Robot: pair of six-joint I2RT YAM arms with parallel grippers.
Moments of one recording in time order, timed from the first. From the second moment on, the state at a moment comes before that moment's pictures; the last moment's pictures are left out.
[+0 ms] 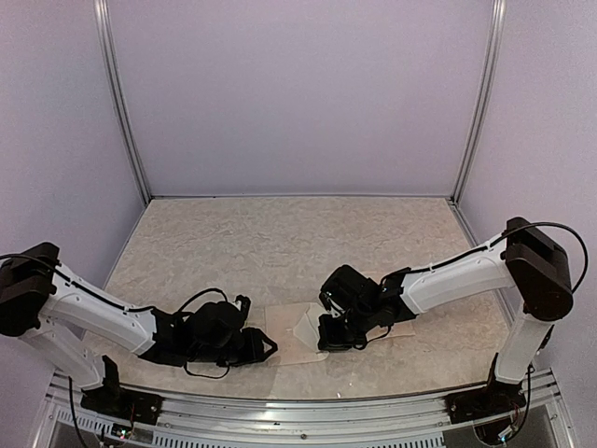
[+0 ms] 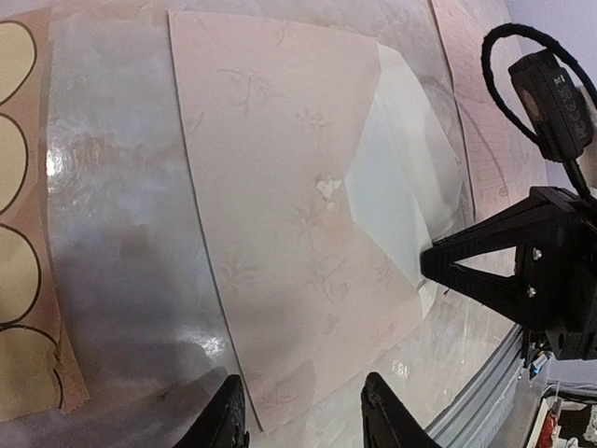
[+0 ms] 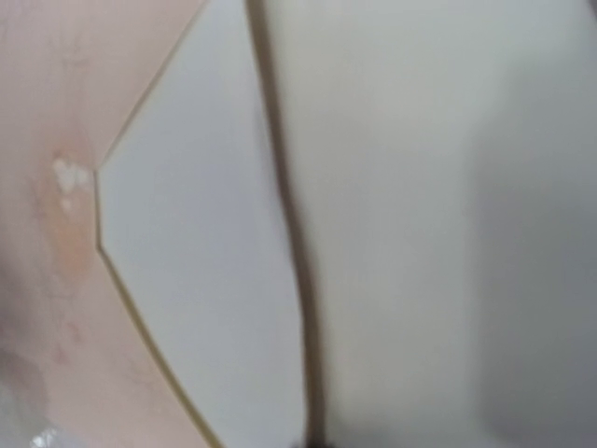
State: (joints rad) left arm -1.18 1.49 0.51 0.24 -0.13 -1.14; right arm 1.06 1.78 0.95 -0.22 -0.16 0.89
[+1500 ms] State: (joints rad) left arm -1.20 1.55 0.47 0.32 -0.12 -1.20; right arm 1.08 1.80 0.97 -0.21 -0.16 0.91
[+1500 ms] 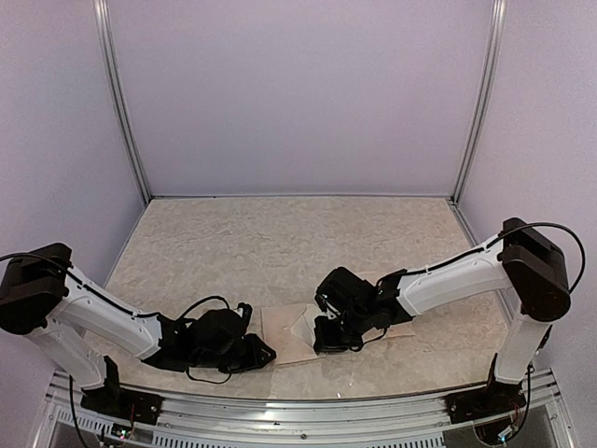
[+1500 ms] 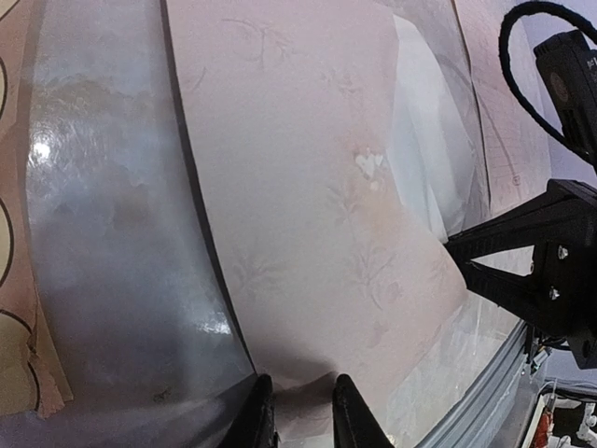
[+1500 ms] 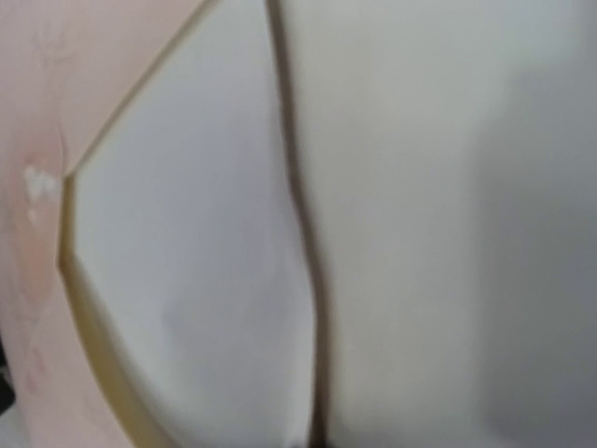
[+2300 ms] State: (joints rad) left arm -1.12 1.41 0.56 0.13 -0.15 -1.09; right arm 1.07 1.63 0.95 -0.28 -0.05 0.87
